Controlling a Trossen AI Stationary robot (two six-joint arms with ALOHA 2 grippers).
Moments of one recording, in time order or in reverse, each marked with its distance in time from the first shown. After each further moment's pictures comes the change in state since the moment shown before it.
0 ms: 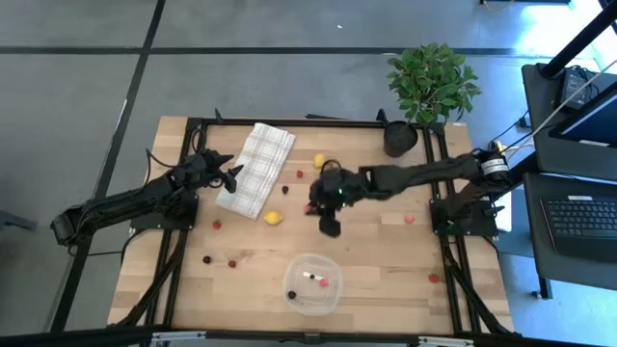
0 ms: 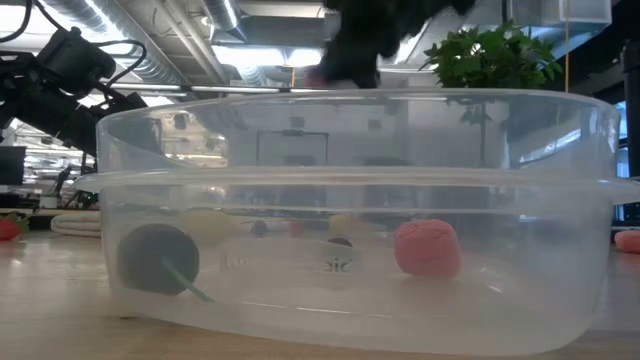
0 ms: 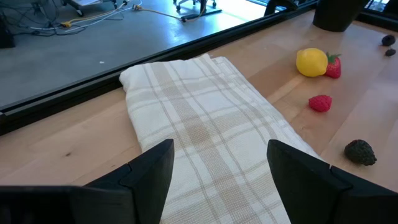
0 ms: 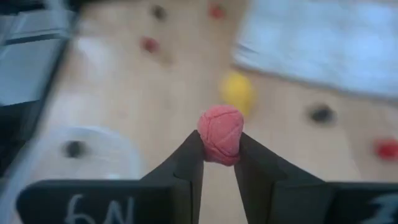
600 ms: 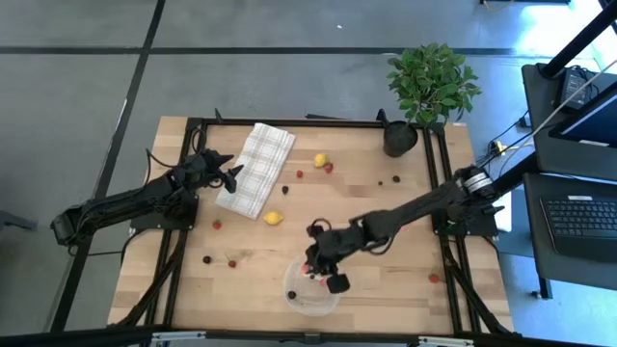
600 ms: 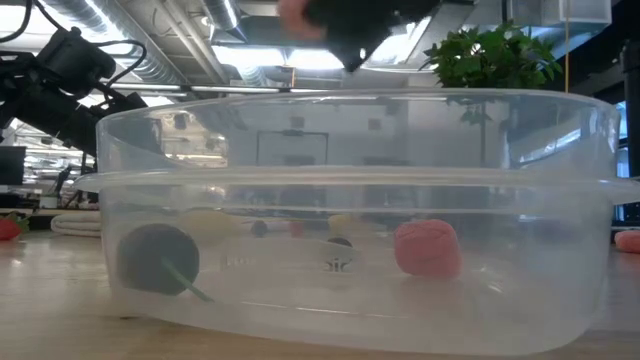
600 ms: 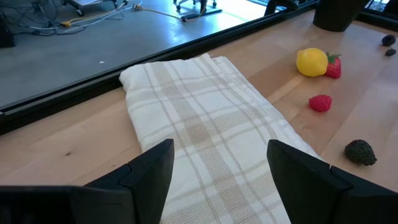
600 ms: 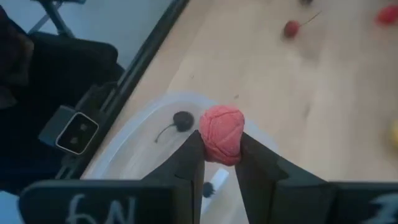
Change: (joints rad) left arm 0.000 0.000 0.000 0.000 0.000 -0.001; right arm 0.300 0.176 0.046 0.099 0.004 -0.075
